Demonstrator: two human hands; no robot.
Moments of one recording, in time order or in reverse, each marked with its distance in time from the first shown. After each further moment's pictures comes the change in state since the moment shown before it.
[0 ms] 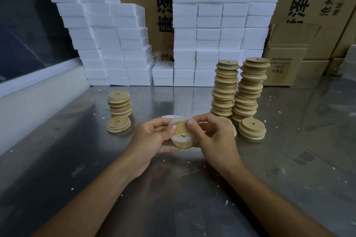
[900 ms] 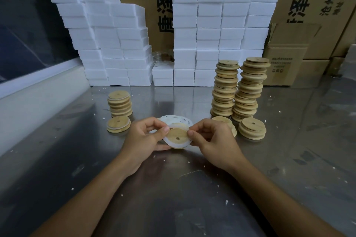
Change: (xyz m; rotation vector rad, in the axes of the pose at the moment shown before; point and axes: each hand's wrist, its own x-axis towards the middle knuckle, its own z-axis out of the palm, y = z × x) left_hand 0.008 -0.010 -0.017 0.117 0.118 0.123; right_hand 0.006 0.008 -0.012 -0.173 -0.188 0.118
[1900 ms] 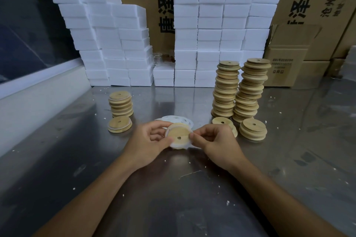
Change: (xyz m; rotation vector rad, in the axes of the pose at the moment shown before) left_hand 0.000 -0.003 -0.005 0.286 -0.115 0.172; right_hand -0.001 0.002 -0.002 -0.004 0.014 0.093
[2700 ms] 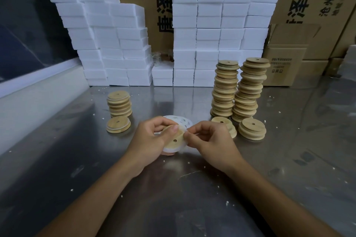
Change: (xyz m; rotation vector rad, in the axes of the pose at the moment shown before) left_hand -0.004 0.017 0.012 -0.087 0.061 -0.057; right_hand -0.003 -0.009 0.006 0.066 -0.018 -0.050
